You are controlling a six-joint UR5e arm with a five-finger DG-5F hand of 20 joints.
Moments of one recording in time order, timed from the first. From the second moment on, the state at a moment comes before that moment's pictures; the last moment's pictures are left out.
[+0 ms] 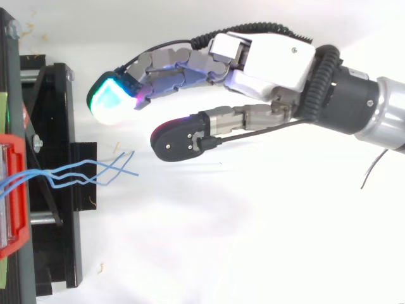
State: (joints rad) arm 0.13 -2.29 -1.35 -2.65 -1.18 -0.12
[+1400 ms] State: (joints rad) arm 0.16 -2.47 -1.17 -2.56 -1.24 -0.15
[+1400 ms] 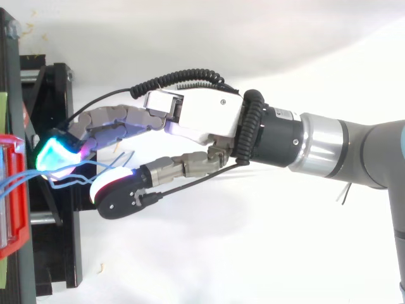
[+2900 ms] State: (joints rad) arm 0.17 -2.42 -1.10 -2.69 -1.29 -0.23
